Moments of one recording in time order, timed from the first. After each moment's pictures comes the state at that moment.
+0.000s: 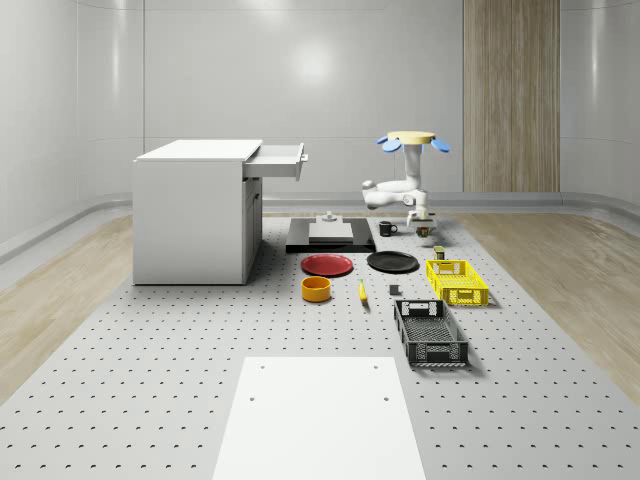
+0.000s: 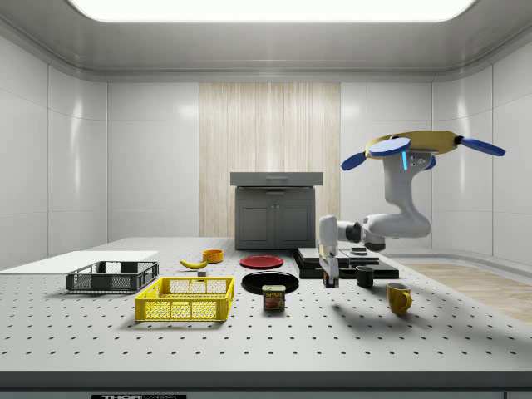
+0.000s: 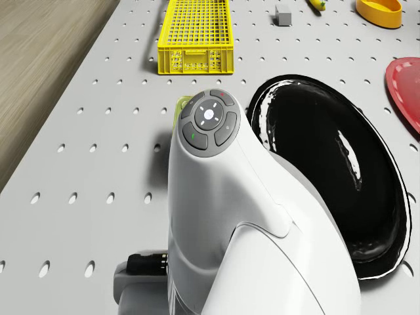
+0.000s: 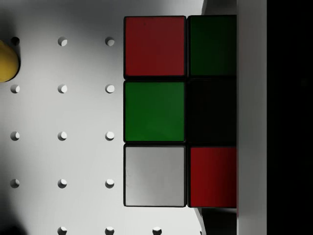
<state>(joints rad) -1.19 -1.35 1.44 -2.84 -1.76 1.40 1.68</state>
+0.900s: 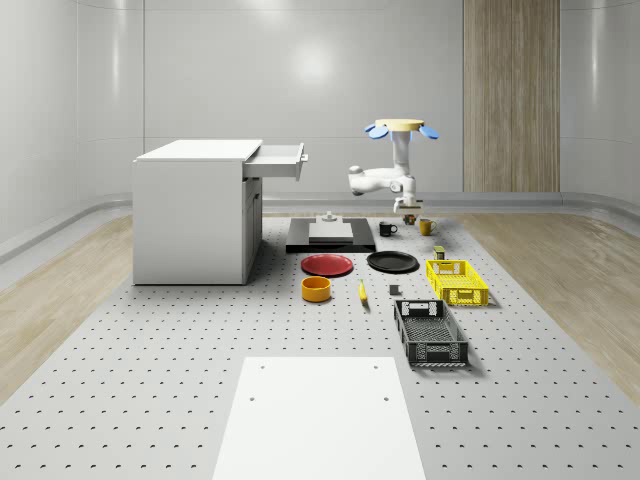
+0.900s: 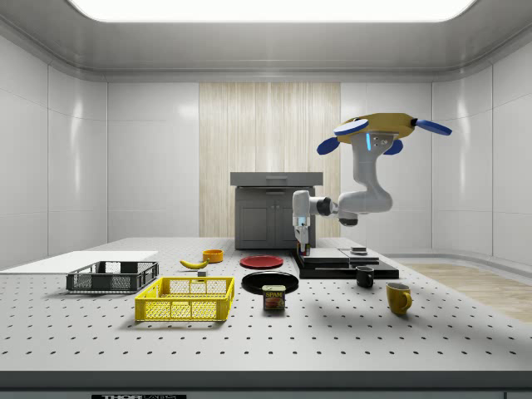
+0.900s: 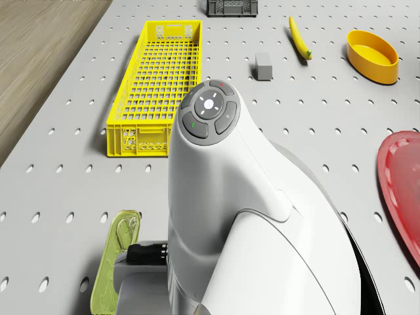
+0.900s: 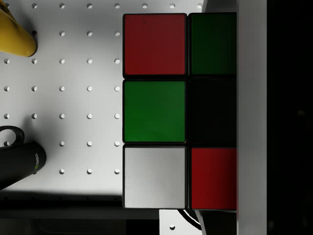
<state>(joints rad) -1.21 -1.43 1.48 -2.84 -1.70 1.46 1.69</state>
